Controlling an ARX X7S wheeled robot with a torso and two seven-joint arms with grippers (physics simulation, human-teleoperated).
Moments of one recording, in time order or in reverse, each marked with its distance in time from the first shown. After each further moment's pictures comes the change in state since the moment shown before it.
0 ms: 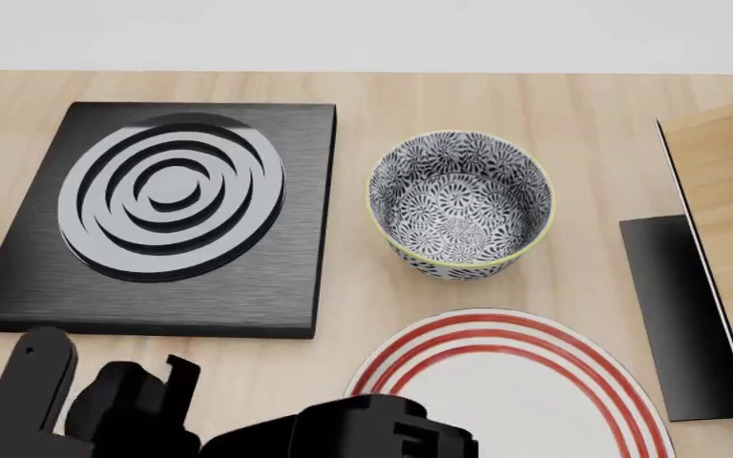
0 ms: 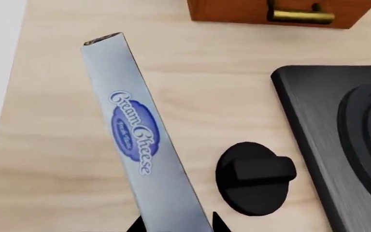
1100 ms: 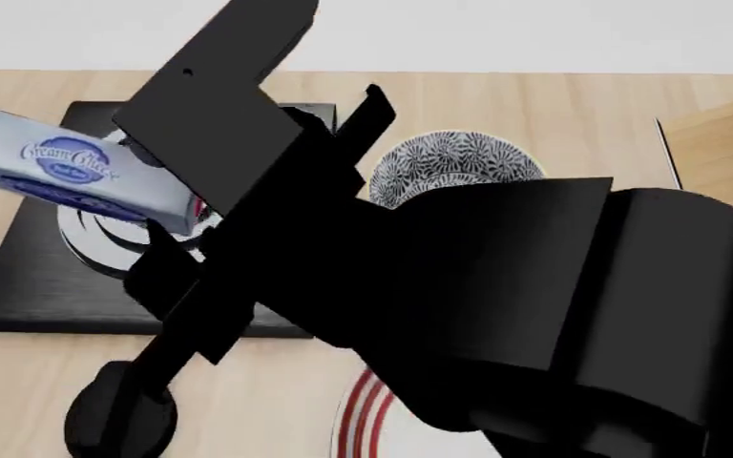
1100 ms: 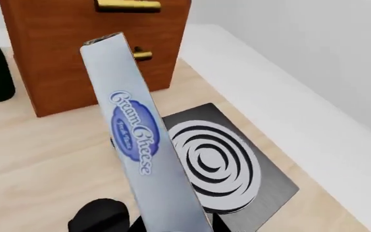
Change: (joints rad) left arm -0.006 -0.009 0.011 -0.012 0.001 -0.009 -0.008; right arm 0.187 0.210 0.391 0.053 0.232 0.006 0.184
